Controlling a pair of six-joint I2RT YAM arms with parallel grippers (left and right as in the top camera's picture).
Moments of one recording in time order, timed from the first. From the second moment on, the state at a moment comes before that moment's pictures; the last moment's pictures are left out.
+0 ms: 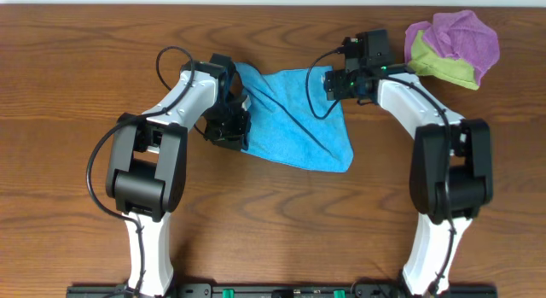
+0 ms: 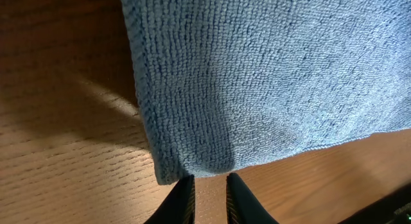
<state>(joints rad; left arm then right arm) -0.27 2.17 1.56 -1.10 0.42 -0.11 0.17 2.15 1.50 -0.40 -0.14 0.05</state>
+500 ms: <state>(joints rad) -0.27 2.17 1.52 -1.10 0.42 -0.11 0.17 2.27 1.62 -0.37 -0.15 0.04</state>
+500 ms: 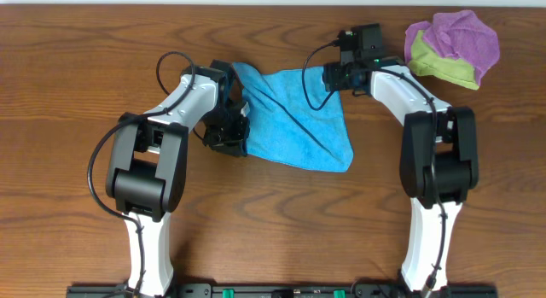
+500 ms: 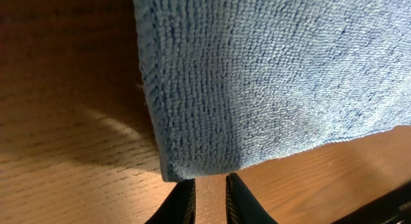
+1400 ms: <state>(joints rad) -0.27 2.17 1.52 -1.10 0.41 -0.12 0.17 2.30 1.63 -0.31 -0.13 0.06</state>
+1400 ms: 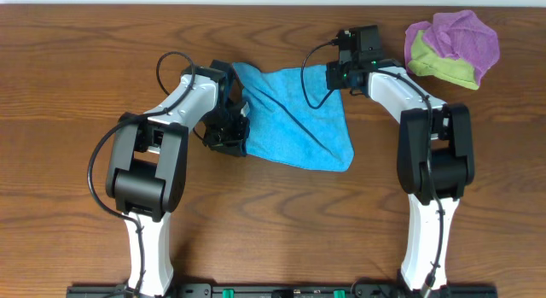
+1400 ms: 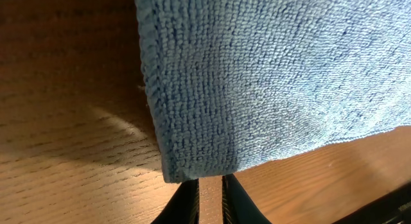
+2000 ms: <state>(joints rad) -0.27 2.17 1.52 -1.10 0.41 -0.13 0.13 2.30 1.66 -0.32 0.05 0.06</state>
